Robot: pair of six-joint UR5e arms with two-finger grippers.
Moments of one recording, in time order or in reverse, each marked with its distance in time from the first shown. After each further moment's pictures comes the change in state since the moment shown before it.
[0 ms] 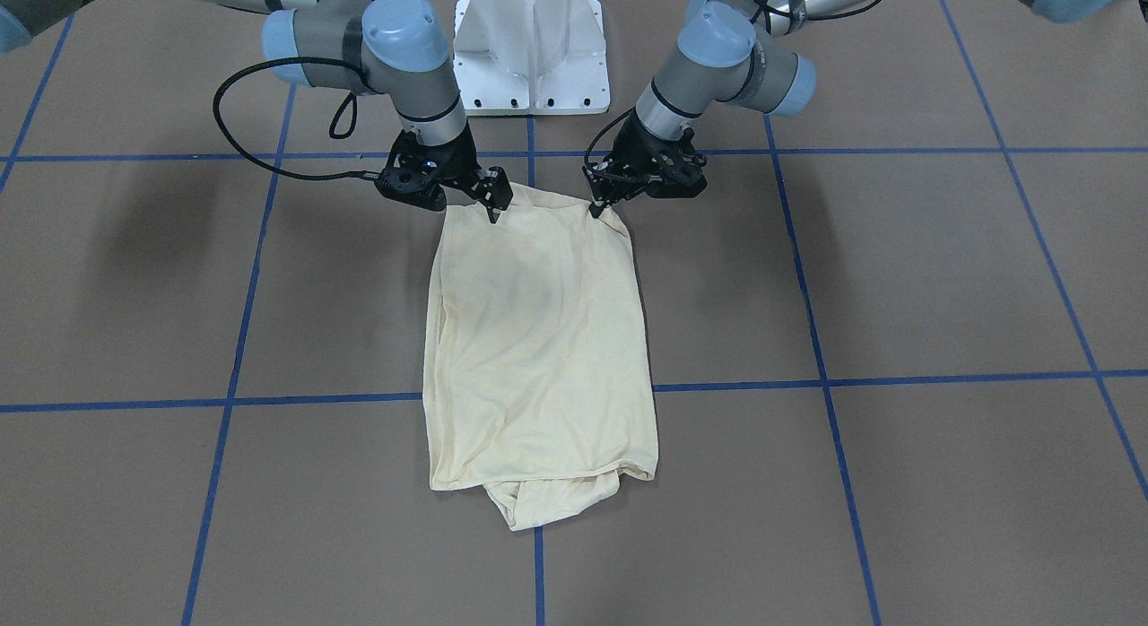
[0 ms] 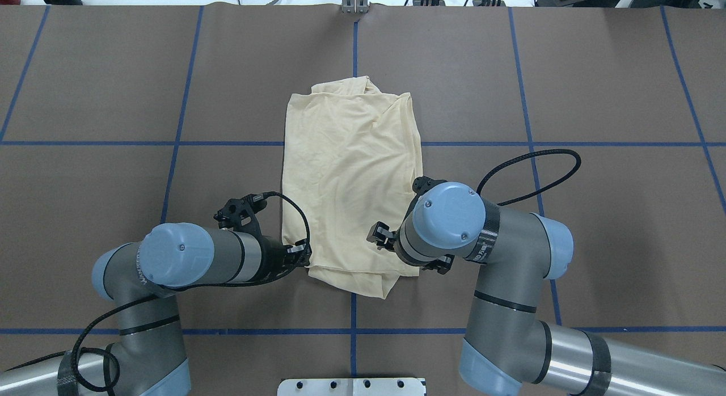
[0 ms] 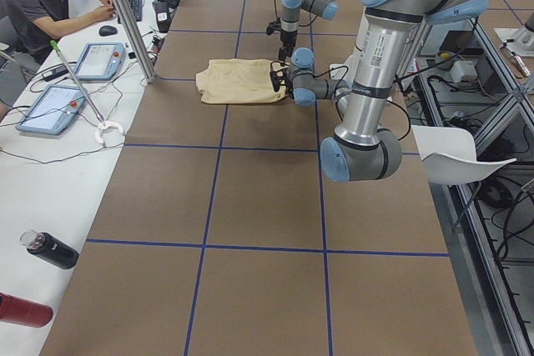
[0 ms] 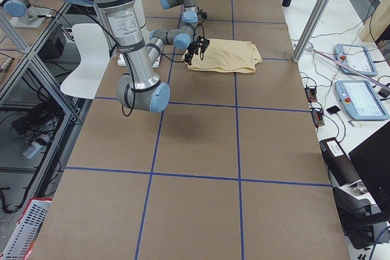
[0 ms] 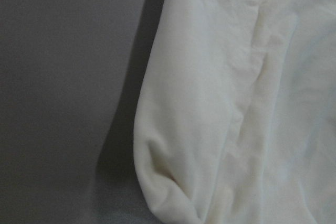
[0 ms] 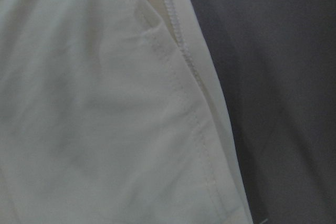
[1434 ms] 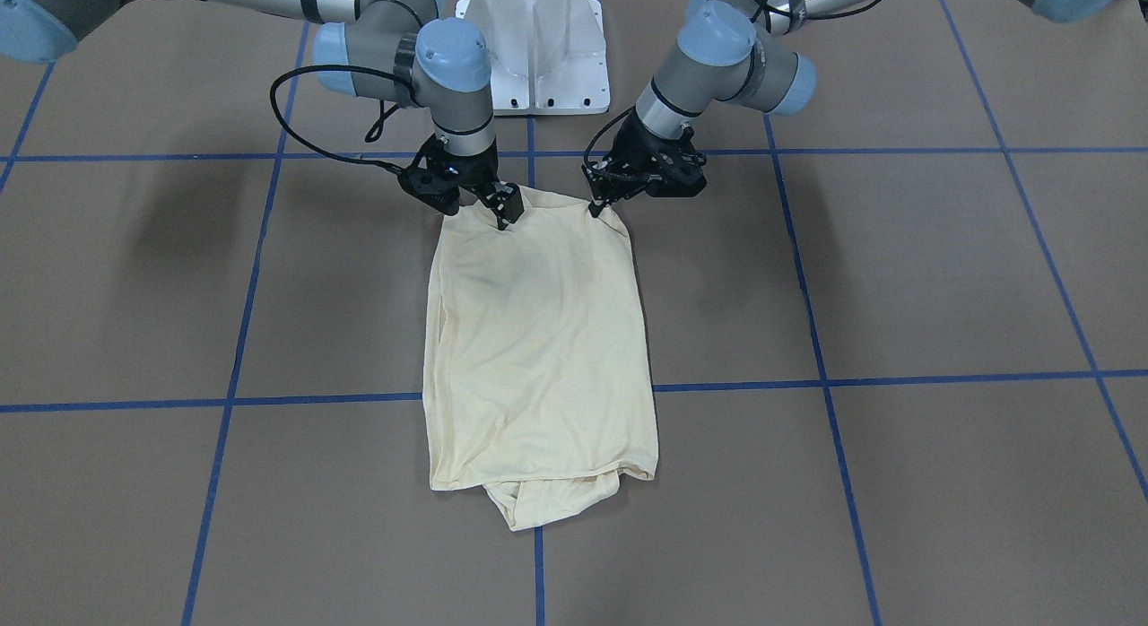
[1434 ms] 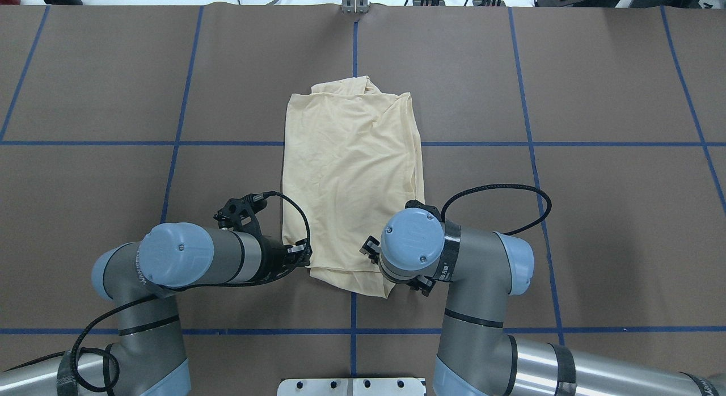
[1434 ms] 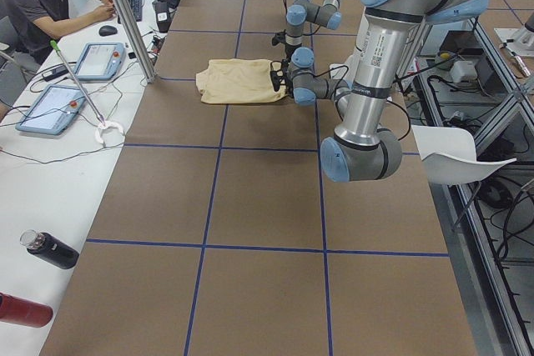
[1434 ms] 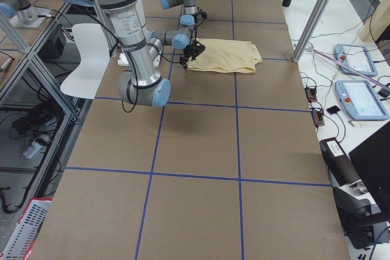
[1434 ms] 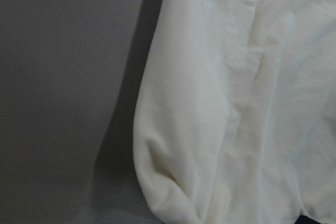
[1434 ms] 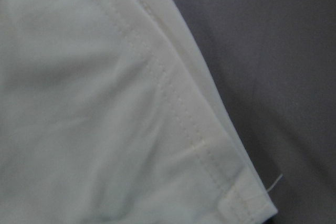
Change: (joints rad) left arm 0.000 0.000 -0.003 0.000 0.000 0.000; right arm -0.053 0.056 -0.105 -0.032 -0.041 0.169
